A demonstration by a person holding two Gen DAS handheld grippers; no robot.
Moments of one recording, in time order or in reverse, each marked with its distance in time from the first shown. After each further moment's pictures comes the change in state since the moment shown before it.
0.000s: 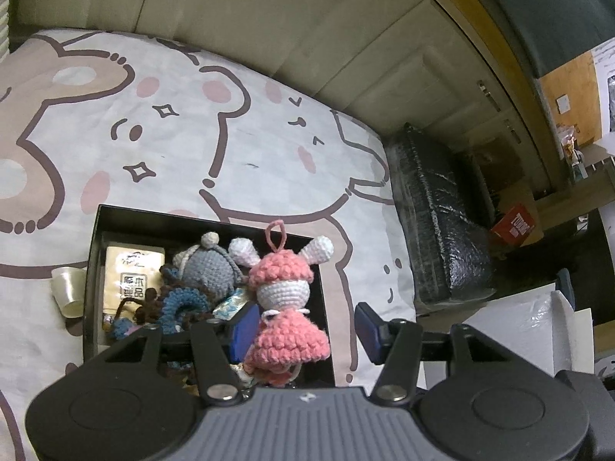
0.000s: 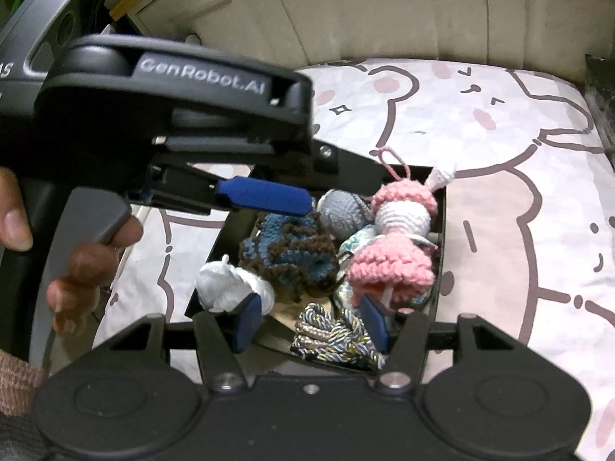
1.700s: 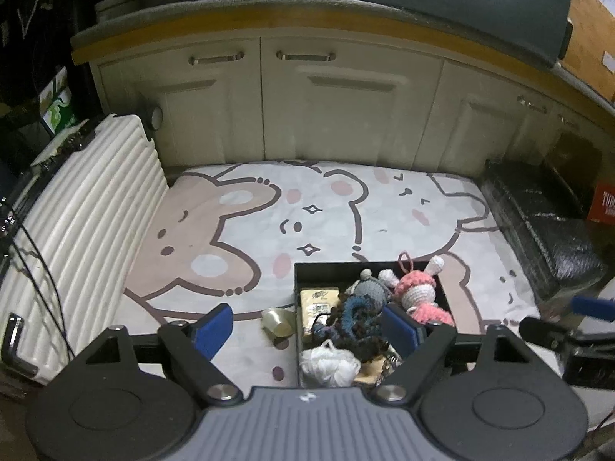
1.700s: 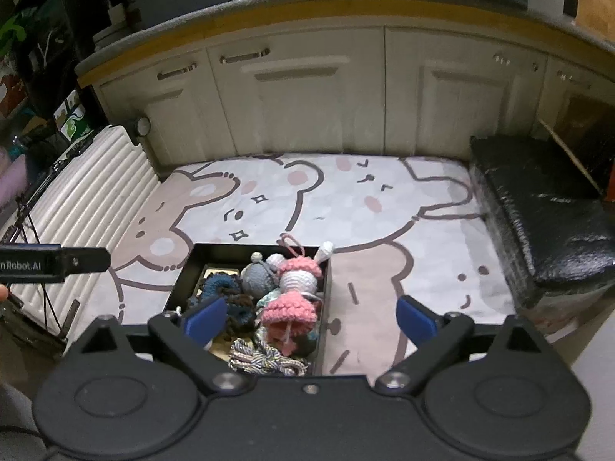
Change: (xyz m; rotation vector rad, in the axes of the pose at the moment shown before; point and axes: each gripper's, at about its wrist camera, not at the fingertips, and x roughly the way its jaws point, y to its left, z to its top) left arm -0.141 -0.037 -0.075 0.253 -0.297 0.523; right arm -0.112 0.006 -0.015 0.008 -0.262 -0.272
